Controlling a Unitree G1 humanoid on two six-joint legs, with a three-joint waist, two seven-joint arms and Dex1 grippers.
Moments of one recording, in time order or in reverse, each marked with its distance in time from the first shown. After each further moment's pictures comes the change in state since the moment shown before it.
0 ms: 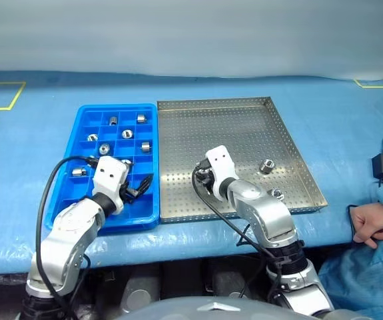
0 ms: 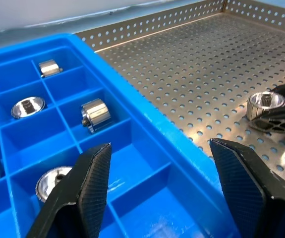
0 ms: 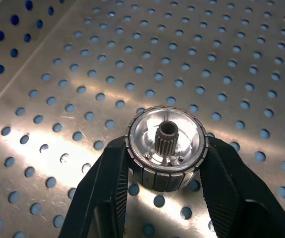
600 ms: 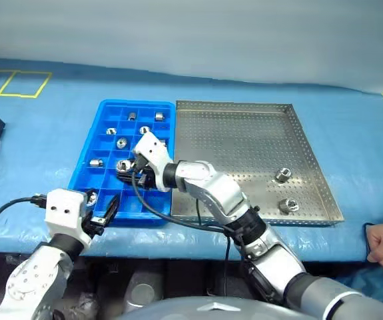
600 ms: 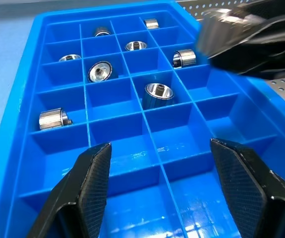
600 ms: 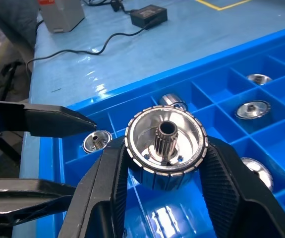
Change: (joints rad) left arm 0.387 -0.104 0.236 -0.322 -0.079 0.018 0.093; right arm -0.295 0.134 0.243 0.305 0.118 -0.329 0.339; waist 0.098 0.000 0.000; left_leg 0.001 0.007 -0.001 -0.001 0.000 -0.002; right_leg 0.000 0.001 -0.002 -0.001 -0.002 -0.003
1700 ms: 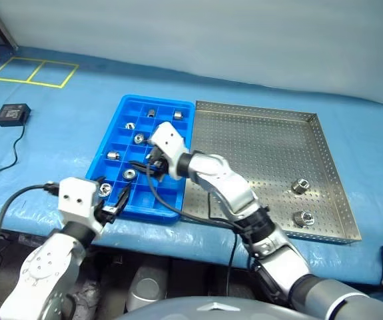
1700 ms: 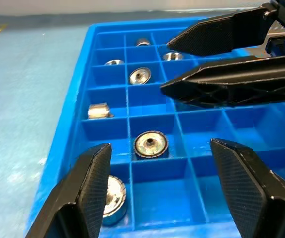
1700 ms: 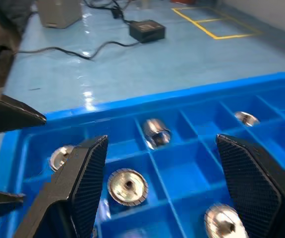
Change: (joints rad) left arm -0.167 0.016 -0.132 0.036 0.008 0.007 0.035; right arm 0.055 -0.110 -0.093 -0.081 -0.138 -0.096 -0.041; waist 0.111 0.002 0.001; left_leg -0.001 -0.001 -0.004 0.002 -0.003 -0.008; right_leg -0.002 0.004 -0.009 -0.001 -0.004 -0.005
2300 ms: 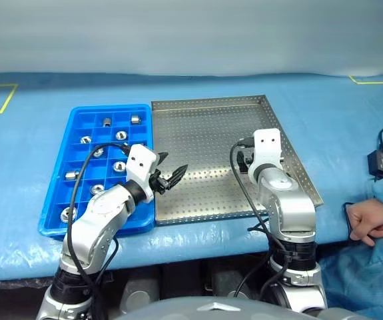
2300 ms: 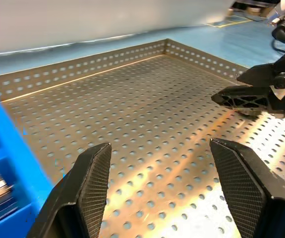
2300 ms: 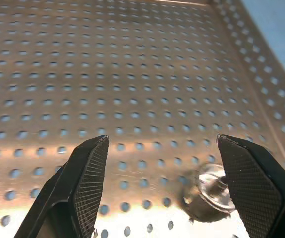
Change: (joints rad) left arm -0.420 -0.019 -0.290 0.403 0.022 -0.099 -0.155; right arm 0.237 0.045 -0.440 -0.307 -0.215 0.480 -0.582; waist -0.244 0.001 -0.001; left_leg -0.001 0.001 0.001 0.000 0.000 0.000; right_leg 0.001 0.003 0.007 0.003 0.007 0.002
